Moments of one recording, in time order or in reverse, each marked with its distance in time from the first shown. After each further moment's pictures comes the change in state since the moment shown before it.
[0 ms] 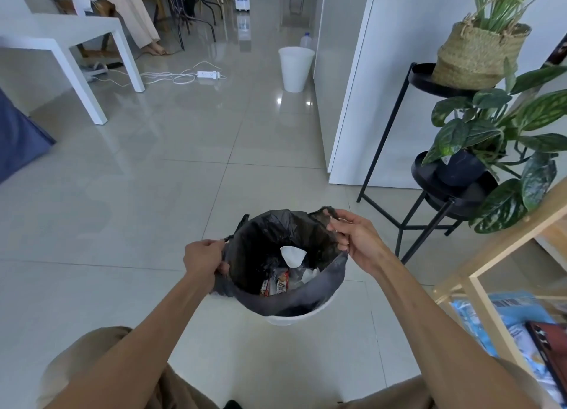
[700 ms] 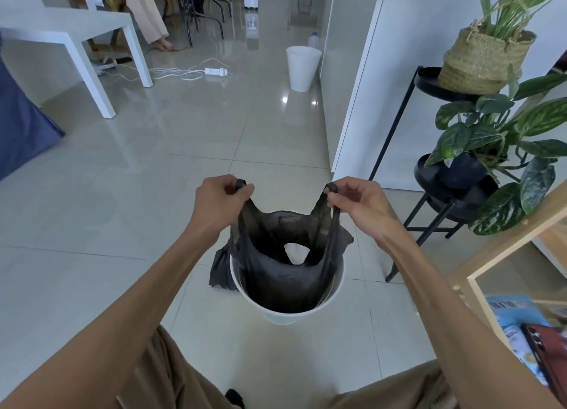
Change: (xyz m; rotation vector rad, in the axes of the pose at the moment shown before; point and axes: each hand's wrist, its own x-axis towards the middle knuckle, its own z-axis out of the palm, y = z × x) left_hand -0.054 0.098 -0.012 0.183 -0.117 0.579; right_hand -0.038 -0.073 0.038 -0.545 0.037 -0.384
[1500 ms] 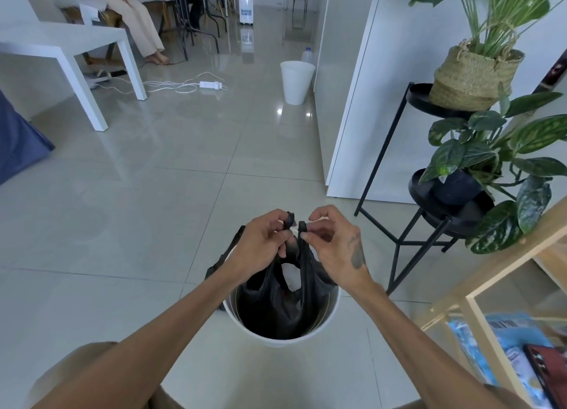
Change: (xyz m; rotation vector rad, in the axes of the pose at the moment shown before) left_hand -0.017 -0.007 0.071 -0.142 -0.434 0.184; right_hand -0.016 0.021 0.043 -0.109 0.148 -0.131
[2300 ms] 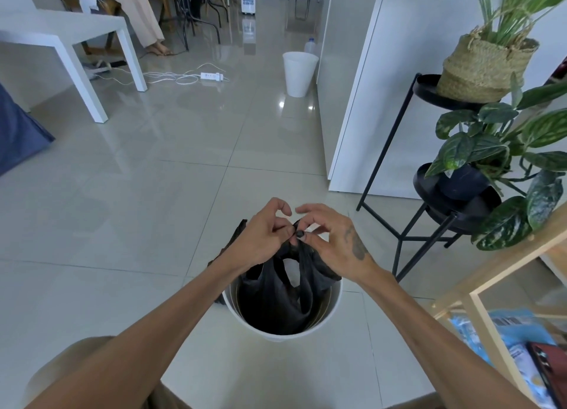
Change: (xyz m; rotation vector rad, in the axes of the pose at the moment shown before) left_hand 0.004 -0.002 -0.006 0.020 -0.131 -0.028; right_hand 0.009 0.006 -0.003 -0.132 -0.242 -0.285
